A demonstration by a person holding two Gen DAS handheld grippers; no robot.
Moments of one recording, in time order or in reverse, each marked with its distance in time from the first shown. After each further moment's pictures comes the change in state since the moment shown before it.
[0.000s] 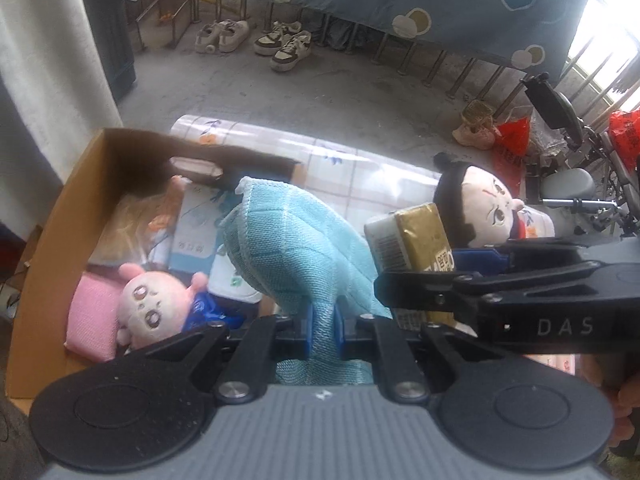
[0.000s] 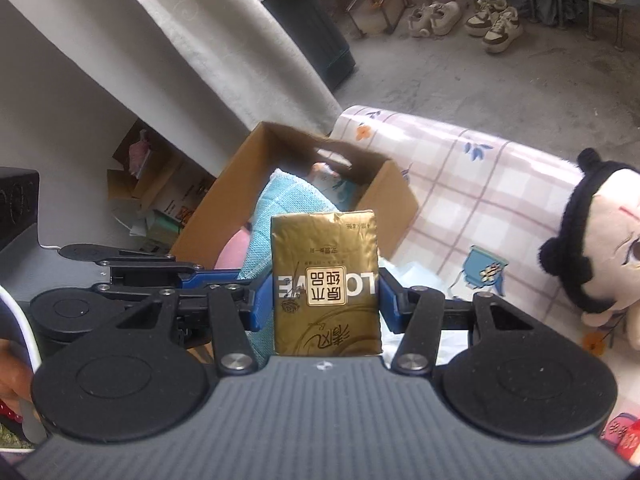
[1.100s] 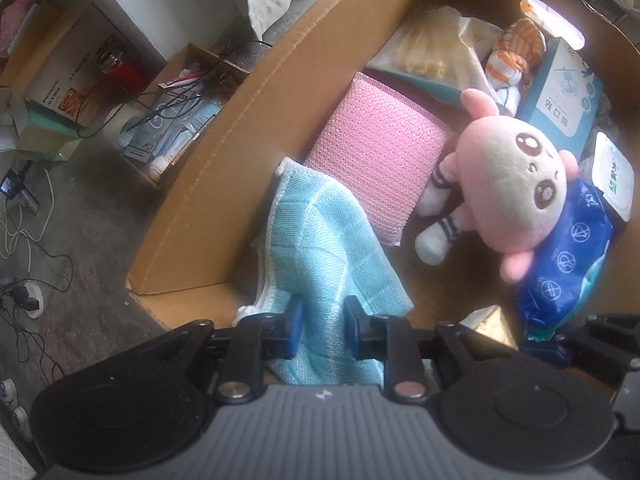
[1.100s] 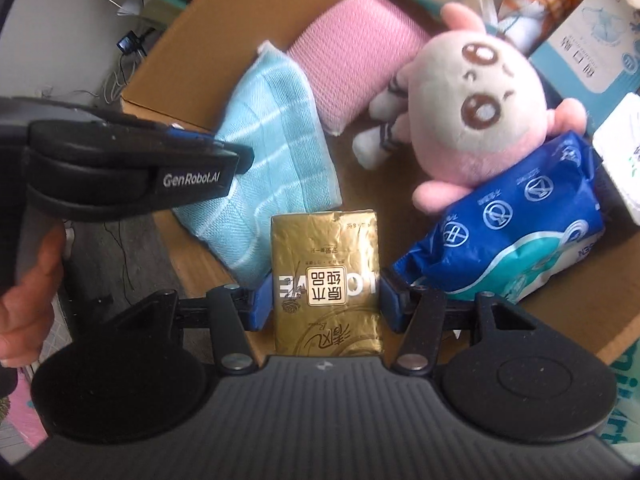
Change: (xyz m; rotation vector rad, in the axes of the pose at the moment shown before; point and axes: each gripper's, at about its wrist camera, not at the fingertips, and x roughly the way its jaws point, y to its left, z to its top) left arm 0.066 0.269 -0.099 -0.348 0.348 0.327; right arm 0.273 0.174 -0.079 -0.246 0.633 -0.079
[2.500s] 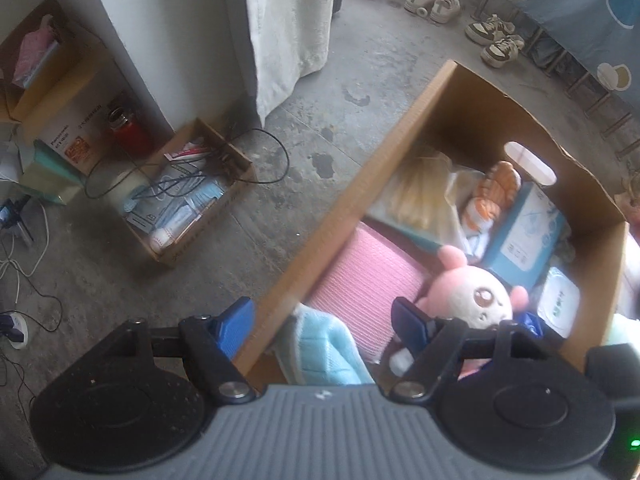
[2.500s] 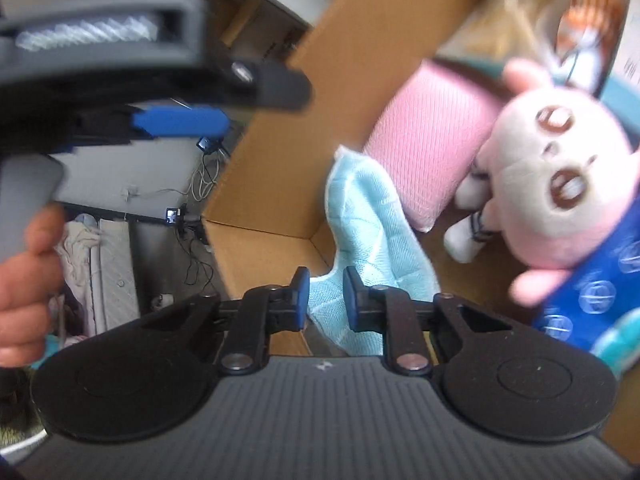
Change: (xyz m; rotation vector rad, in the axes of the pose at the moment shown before) left arm -0.067 0.023 0.059 -0.067 -0.198 -0.088; right arm -0.023 -0.003 0.021 0.149 -0.242 0.345
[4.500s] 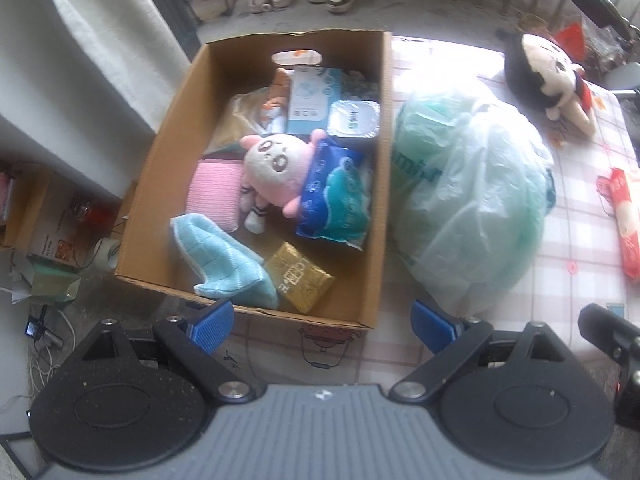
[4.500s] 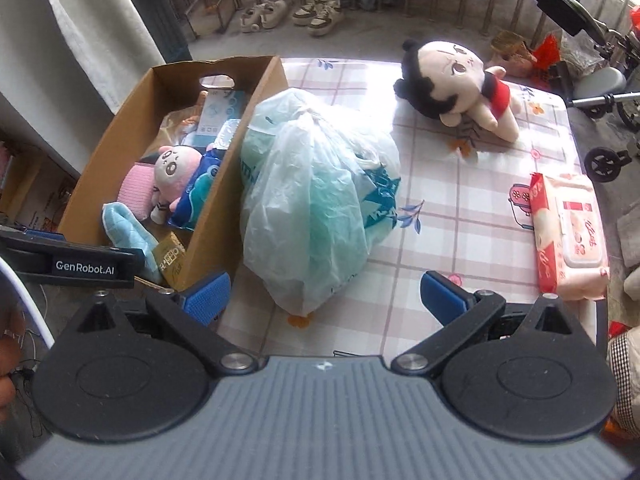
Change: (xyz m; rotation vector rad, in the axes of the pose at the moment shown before) left arm -0.110 -0.156 -0.193 0.505 -0.052 0.055; right arm -0.255 0.030 -0.276 0.334 -0.517 -0.766
